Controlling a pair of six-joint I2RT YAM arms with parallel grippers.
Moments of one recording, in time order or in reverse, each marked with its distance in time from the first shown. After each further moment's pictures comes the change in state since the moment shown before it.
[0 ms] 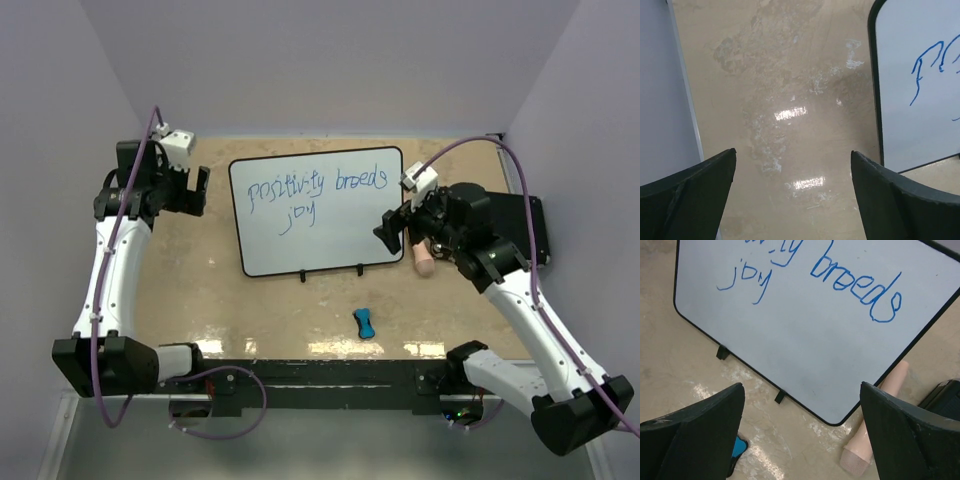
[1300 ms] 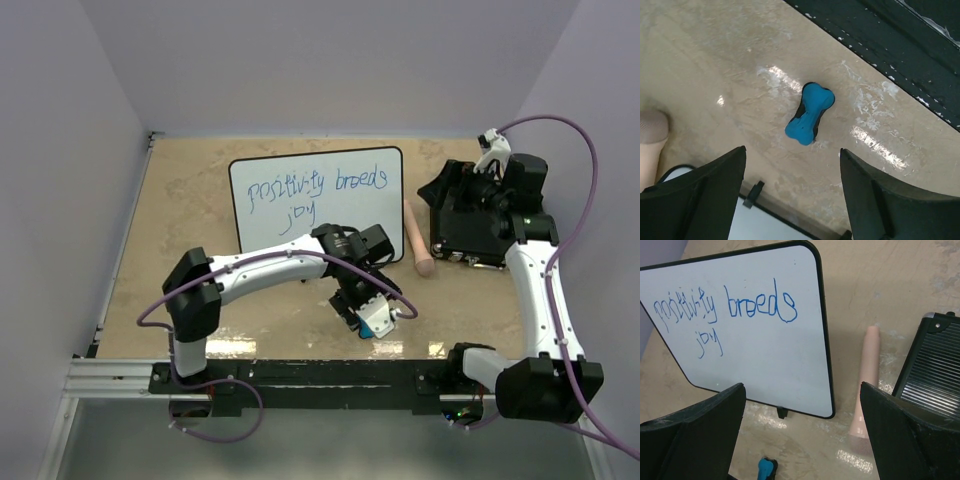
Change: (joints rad) left arm -1.184 0.592 0.268 -0.192 0.381 1.120; right arm -0.488 0.170 0.166 -0.054 -0.240 0.347
